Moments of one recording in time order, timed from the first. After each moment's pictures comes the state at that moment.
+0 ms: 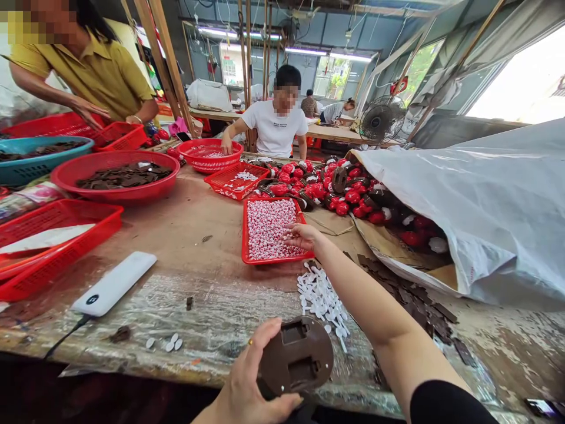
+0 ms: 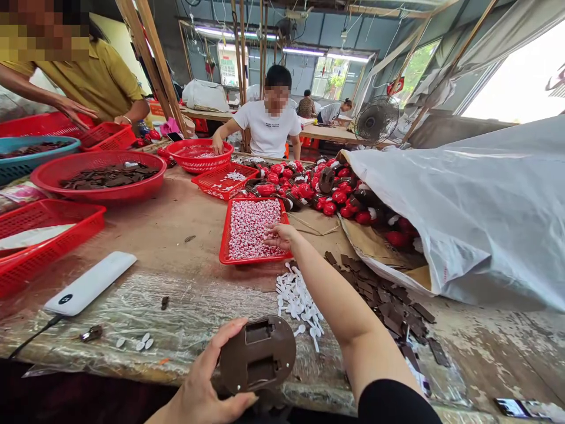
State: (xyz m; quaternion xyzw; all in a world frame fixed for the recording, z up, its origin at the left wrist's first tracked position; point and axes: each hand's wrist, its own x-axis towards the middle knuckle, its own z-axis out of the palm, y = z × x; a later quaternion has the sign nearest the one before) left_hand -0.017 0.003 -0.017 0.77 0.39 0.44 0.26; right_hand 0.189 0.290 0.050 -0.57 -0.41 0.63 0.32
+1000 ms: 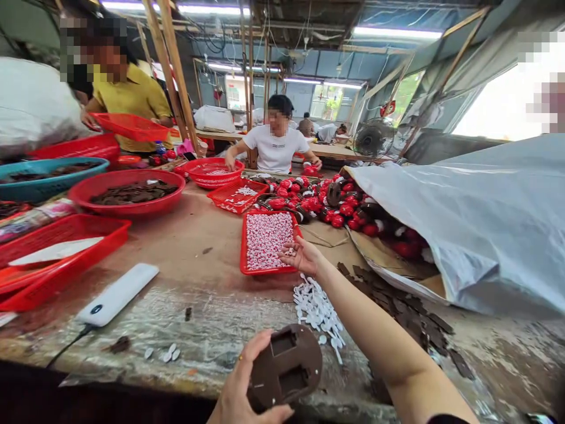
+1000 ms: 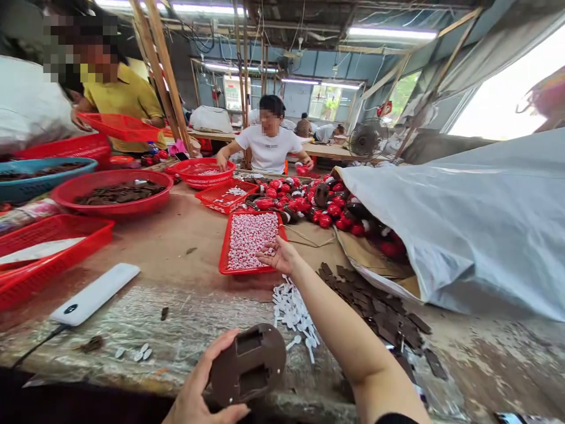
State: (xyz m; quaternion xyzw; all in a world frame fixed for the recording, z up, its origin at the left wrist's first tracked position) left_hand -0.019 -0.005 -0.048 0.73 0.41 0.45 0.30; right_hand 0.194 0.238 0.071 -0.43 -0.22 0.77 0.41
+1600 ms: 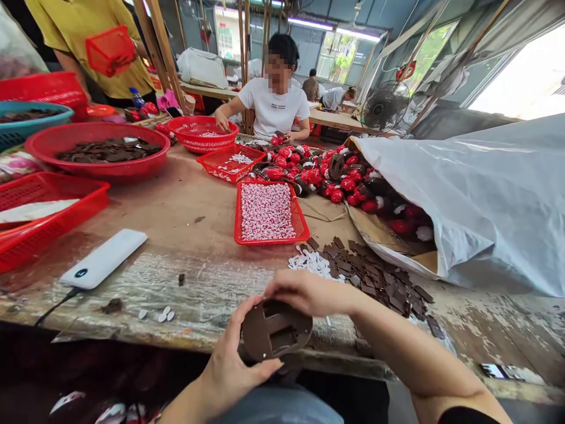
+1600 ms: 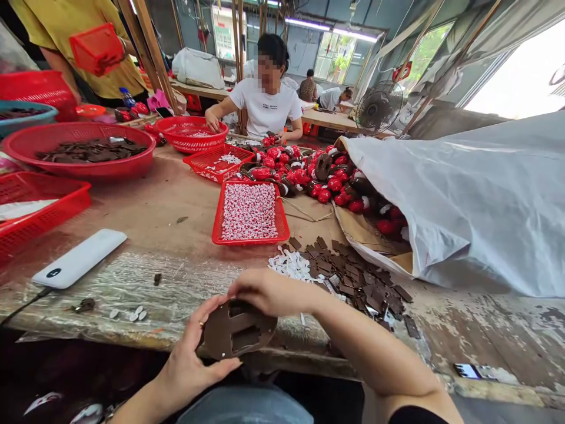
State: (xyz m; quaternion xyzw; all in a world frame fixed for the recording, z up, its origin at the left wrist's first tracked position) left_hand -0.016 -0.015 -0.017 0.69 0.47 0.45 0.31; right_hand 0.192 0.103 0.096 -0.28 -0.81 0.49 0.15
